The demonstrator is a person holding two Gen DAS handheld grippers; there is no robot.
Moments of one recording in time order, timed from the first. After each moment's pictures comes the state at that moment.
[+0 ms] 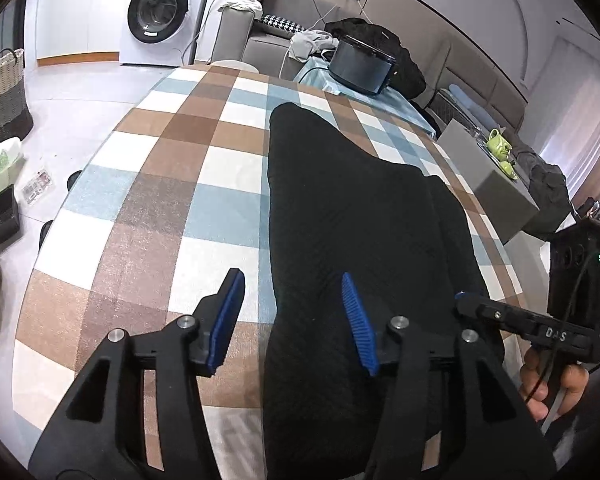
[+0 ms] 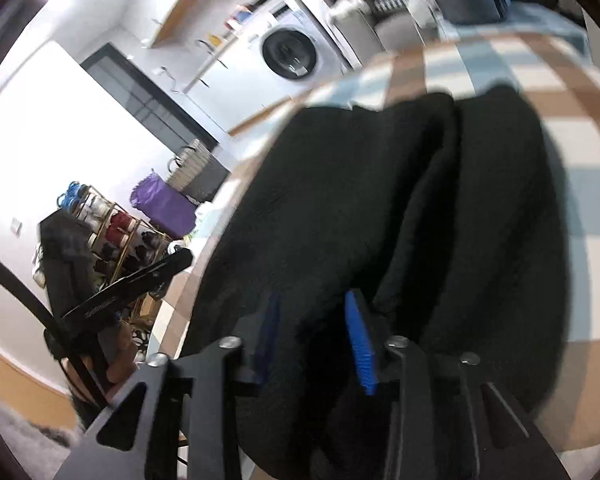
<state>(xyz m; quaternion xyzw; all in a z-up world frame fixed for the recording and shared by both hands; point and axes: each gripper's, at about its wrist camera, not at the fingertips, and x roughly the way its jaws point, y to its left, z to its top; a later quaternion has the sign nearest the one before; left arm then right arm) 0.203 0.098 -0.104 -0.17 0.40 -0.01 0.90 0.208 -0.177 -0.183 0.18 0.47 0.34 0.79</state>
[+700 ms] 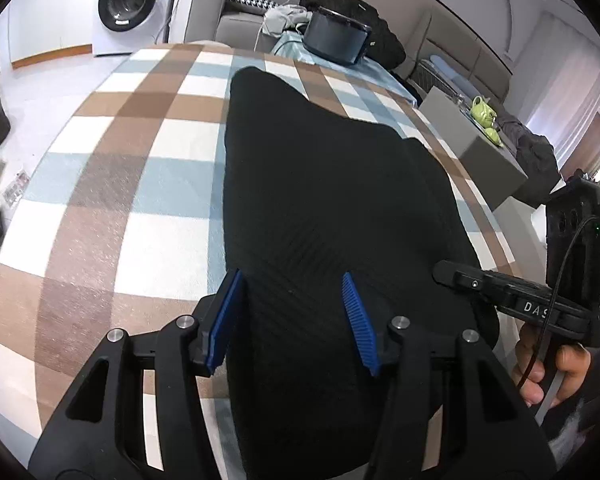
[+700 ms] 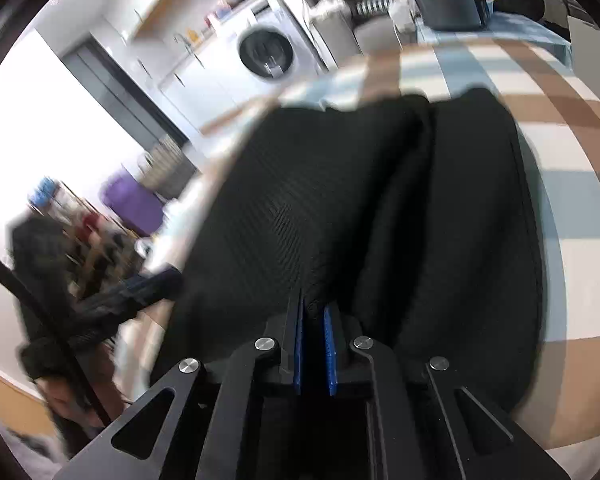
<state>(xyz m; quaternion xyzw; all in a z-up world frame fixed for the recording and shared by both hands) 0.212 0.063 -0.120 -0.15 0.44 -0.06 0.88 0.209 -0.172 -0.190 0.13 0.48 0.29 0.82</state>
